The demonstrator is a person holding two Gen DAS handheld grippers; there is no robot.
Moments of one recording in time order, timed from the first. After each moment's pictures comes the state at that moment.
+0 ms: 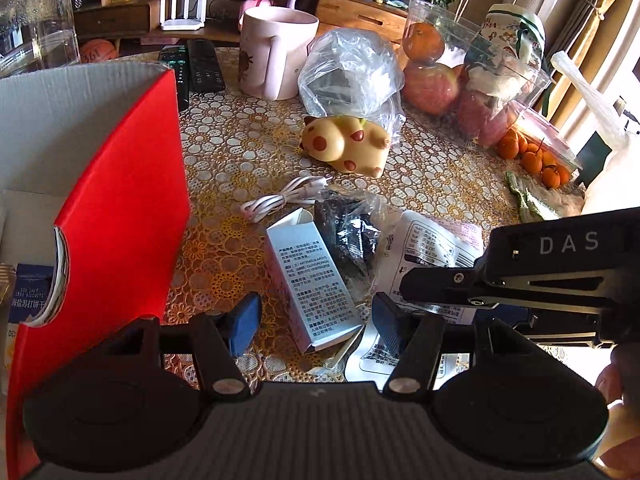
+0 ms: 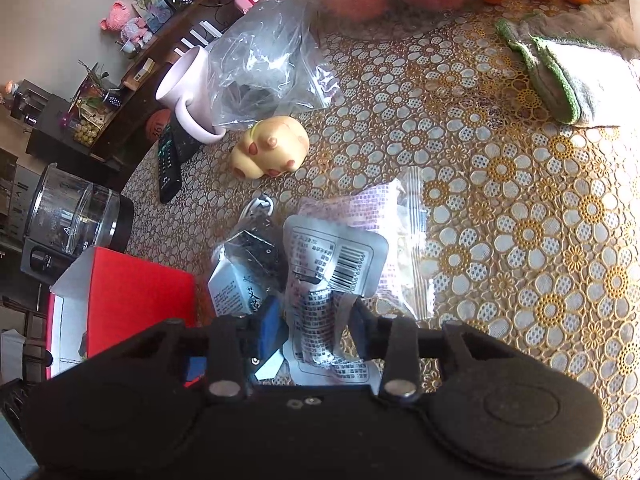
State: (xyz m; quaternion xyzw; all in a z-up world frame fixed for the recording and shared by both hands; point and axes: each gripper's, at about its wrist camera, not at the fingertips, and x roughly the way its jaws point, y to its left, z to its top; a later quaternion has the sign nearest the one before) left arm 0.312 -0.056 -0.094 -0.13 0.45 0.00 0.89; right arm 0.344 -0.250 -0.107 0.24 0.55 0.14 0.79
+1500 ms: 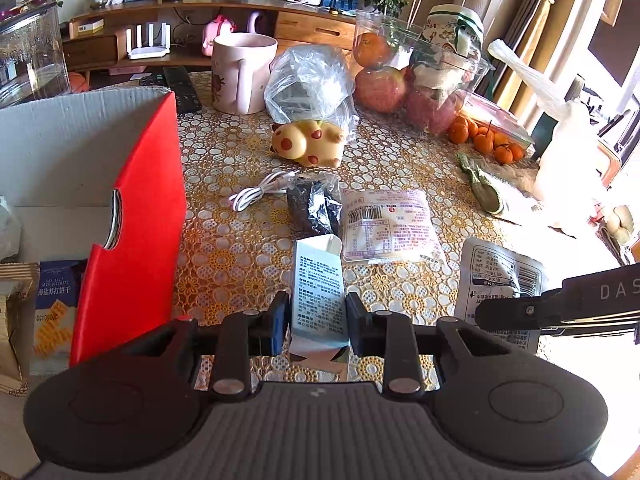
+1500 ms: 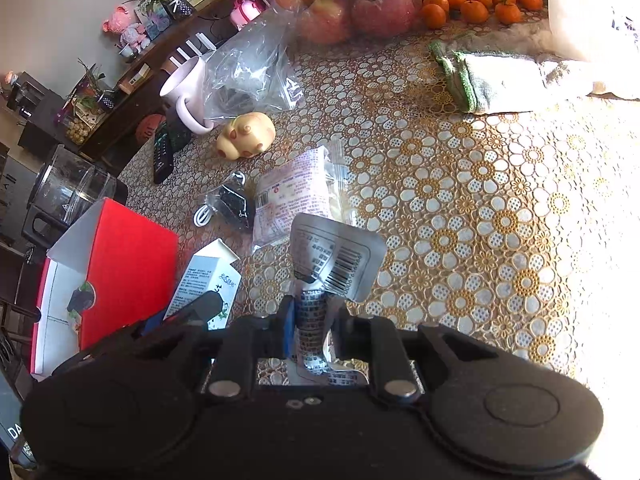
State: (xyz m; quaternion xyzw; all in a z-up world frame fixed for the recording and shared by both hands) left arm 0.257 -0.061 -0.069 -0.09 0.42 -0.06 0.90; right arm 0.265 -0.292 -0.074 0.21 0.53 0.11 0.82
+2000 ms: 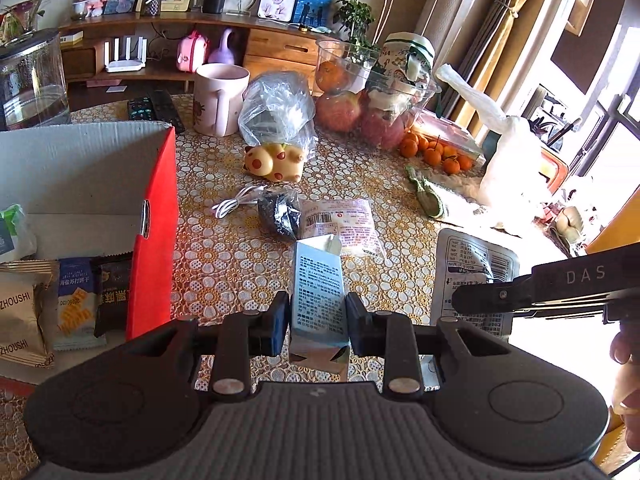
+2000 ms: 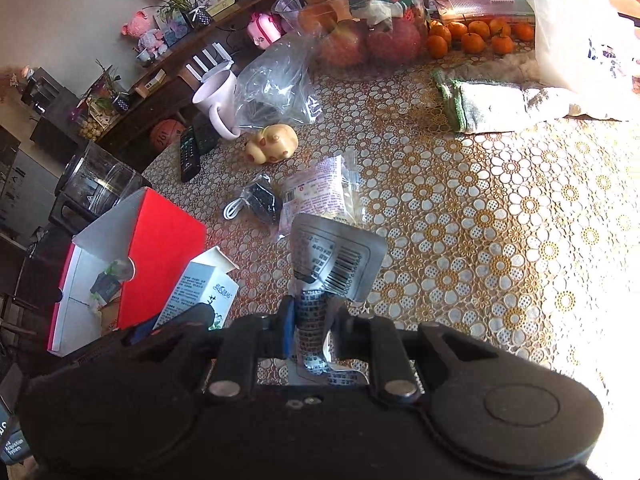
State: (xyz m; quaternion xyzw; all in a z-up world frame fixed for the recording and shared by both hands) left arm 0.207 -0.052 -0.021 -0.10 0.39 -0.10 0.91; right arm 0.224 -0.292 -0.029 0.19 0.50 0.12 0.83
